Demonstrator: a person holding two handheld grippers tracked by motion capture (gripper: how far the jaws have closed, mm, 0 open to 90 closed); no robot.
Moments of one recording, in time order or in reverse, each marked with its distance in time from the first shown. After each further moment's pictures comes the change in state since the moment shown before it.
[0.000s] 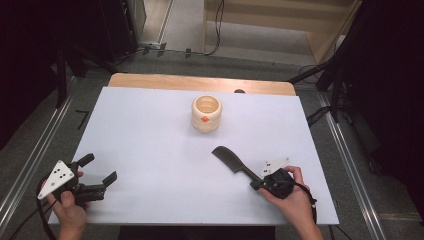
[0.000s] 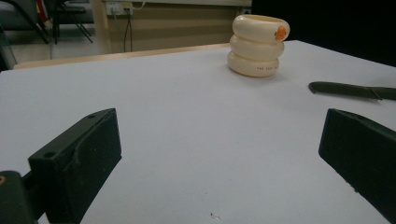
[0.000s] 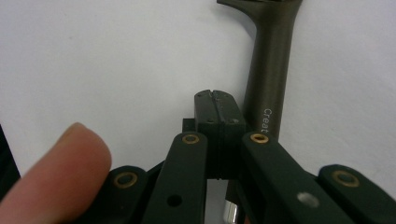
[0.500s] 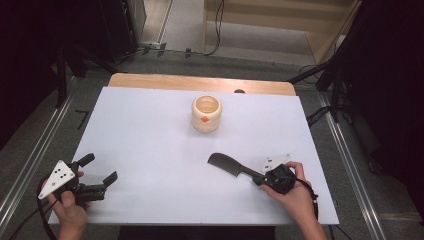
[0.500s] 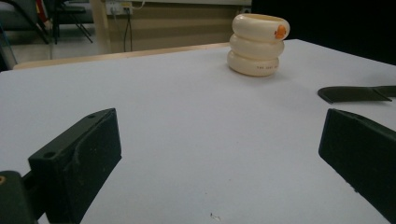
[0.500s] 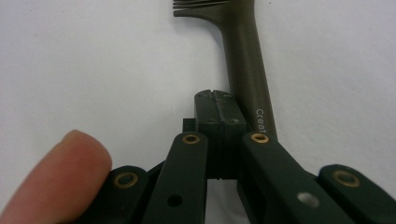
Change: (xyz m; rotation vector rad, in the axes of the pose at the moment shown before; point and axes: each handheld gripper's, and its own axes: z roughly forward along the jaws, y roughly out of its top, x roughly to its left) left arm -0.001 0.000 0.001 0.002 0.001 0.004; right arm -0.012 0.002 -0.001 0.018 -0.041 -0.003
